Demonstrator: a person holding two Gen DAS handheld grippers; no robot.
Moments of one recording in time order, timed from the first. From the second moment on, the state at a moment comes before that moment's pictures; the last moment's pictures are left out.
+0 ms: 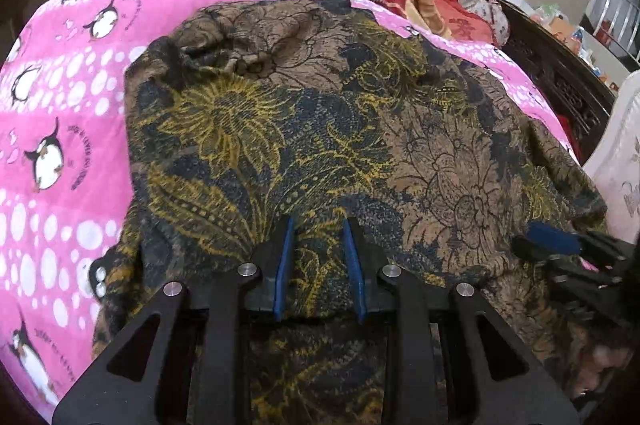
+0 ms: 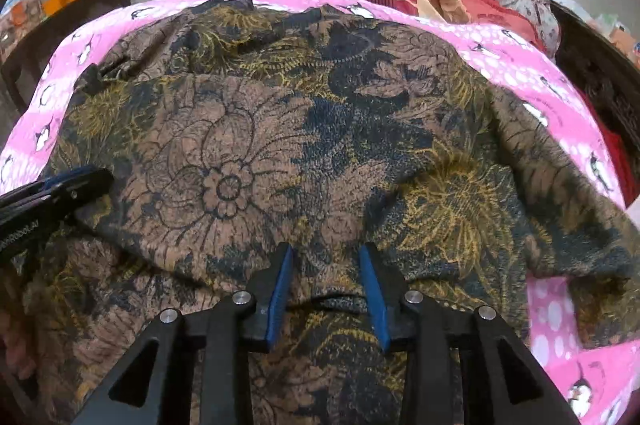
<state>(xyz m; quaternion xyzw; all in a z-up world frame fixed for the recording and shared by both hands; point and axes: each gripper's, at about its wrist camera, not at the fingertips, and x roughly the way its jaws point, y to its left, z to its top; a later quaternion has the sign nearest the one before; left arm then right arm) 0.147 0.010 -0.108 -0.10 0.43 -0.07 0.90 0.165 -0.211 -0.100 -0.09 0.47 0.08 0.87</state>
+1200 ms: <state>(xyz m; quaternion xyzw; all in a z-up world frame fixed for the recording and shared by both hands) 0.101 0.001 -0.117 -0.09 0.40 -0.12 0.90 0.051 -0.660 -0.095 0.49 0.29 -0.10 0.82</state>
